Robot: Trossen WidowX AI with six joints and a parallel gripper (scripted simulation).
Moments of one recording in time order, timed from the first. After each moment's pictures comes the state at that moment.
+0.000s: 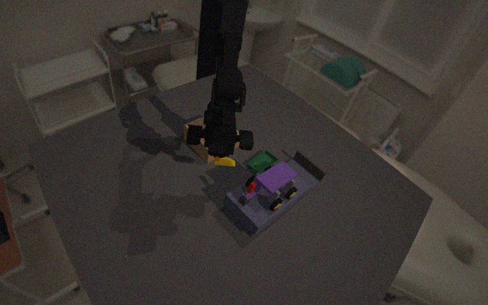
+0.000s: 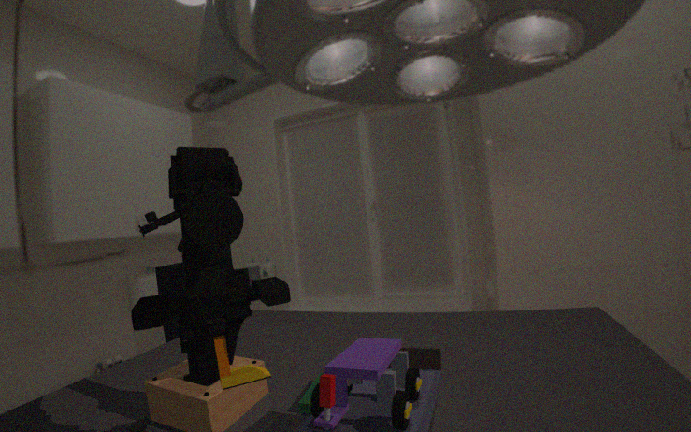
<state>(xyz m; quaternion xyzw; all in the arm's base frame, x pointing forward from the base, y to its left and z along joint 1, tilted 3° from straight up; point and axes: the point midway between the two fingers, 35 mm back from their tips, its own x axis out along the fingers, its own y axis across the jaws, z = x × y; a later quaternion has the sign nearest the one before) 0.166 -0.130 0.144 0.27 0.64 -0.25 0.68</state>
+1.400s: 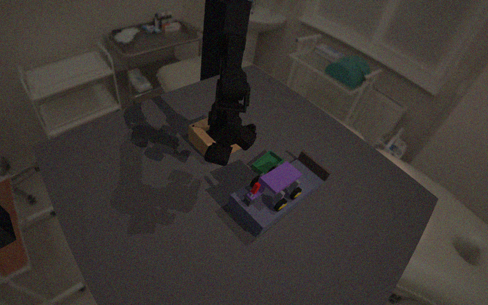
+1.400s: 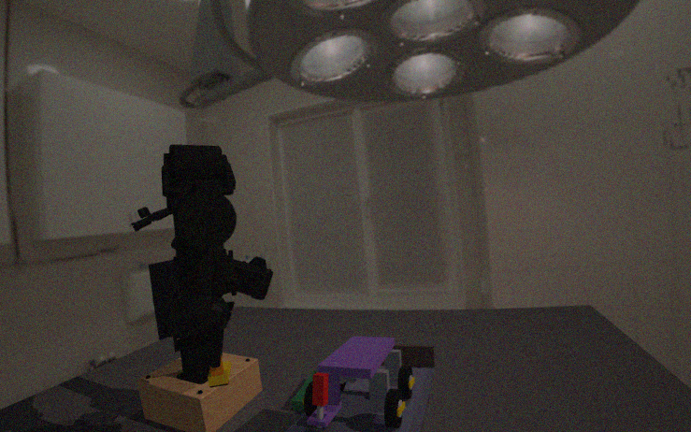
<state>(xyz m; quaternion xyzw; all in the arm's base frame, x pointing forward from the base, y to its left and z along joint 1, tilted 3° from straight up) 0.166 -0.130 0.144 -0.22 0.65 0.20 0.70</state>
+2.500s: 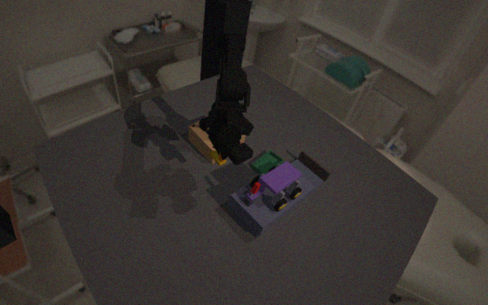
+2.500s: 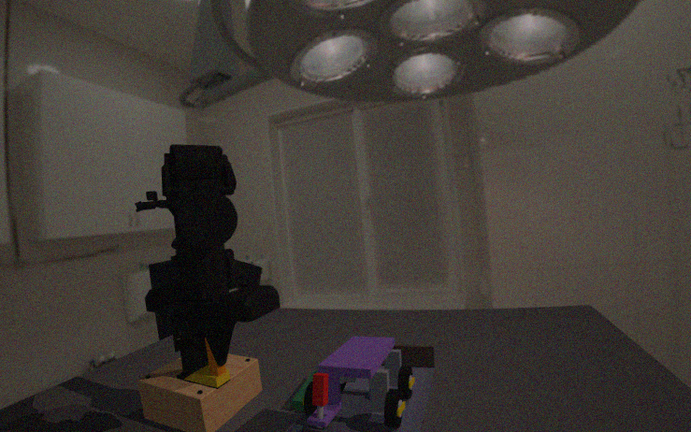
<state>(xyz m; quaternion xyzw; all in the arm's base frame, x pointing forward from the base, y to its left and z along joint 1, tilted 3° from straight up) 0.166 -0.130 0.145 -0.50 0.50 0.47 0.53</state>
